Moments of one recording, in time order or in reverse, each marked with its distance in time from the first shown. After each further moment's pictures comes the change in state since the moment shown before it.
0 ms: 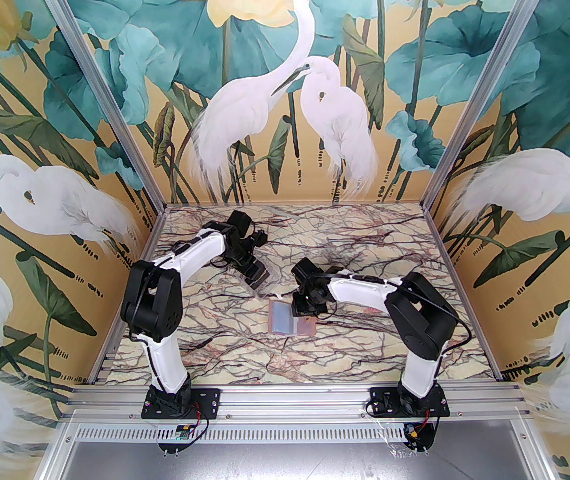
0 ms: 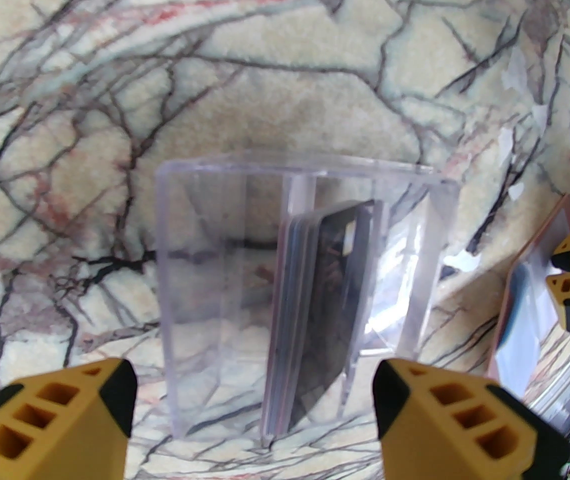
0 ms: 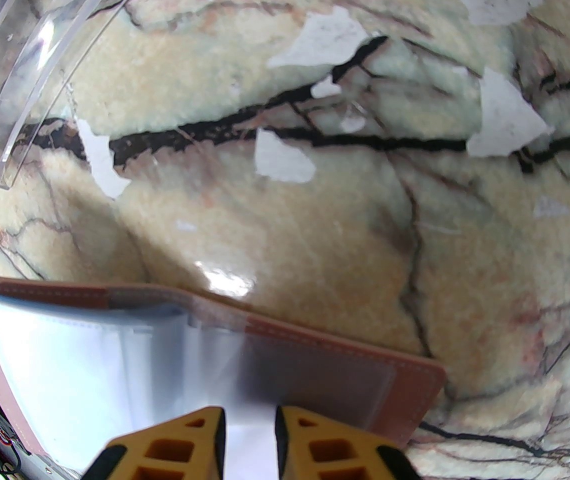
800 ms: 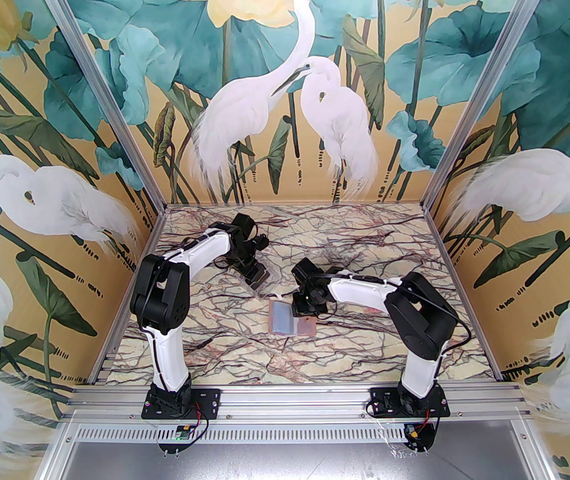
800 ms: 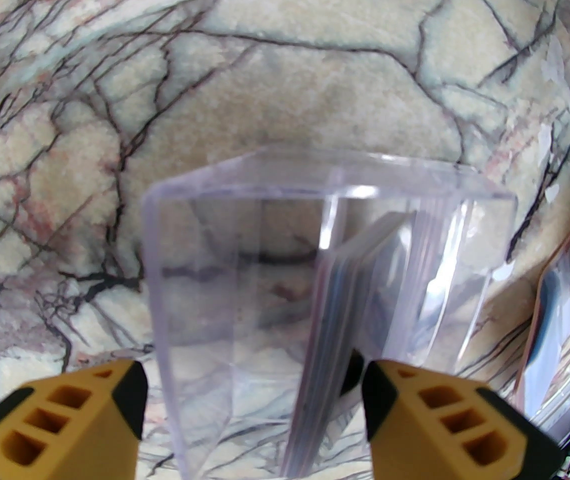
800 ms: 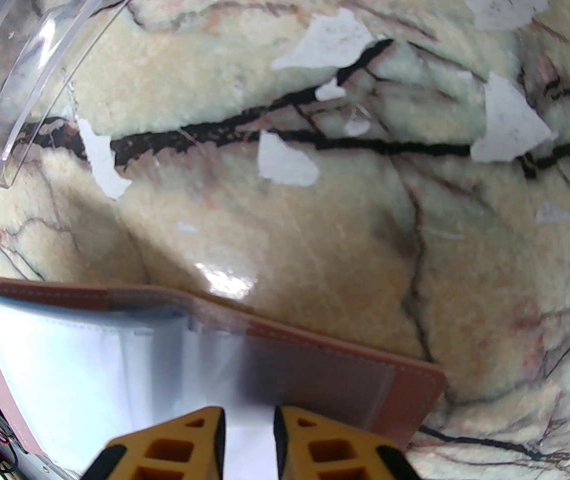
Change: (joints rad) left arm 0.000 0.066 0.032 -0.004 -0.025 0.010; right arm -0.002 0.004 0.000 0.003 -0.002 -0.010
